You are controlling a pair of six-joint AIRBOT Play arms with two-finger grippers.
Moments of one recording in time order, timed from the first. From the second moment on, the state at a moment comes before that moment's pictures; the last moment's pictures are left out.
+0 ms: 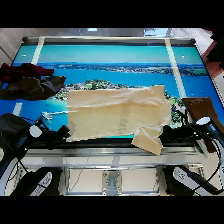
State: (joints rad) left arm 0.04 -0.85 0.34 1.20 -0.93 -2.07; right arm -0.43 -1.11 0.50 -1.01 1.24 1.20
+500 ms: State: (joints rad) left arm 0.04 -0.85 0.41 1.07 -0.88 -1.98; right arm -0.43 -1.09 0.52 -1.01 1.27 1.19
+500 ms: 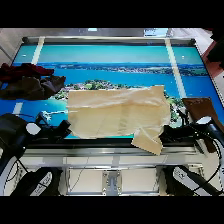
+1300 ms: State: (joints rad) left arm 0.04 -0.95 0.87 1.23 -0.78 -1.80; right arm -0.33 -1.08 1.04 -0.93 1.29 1.28
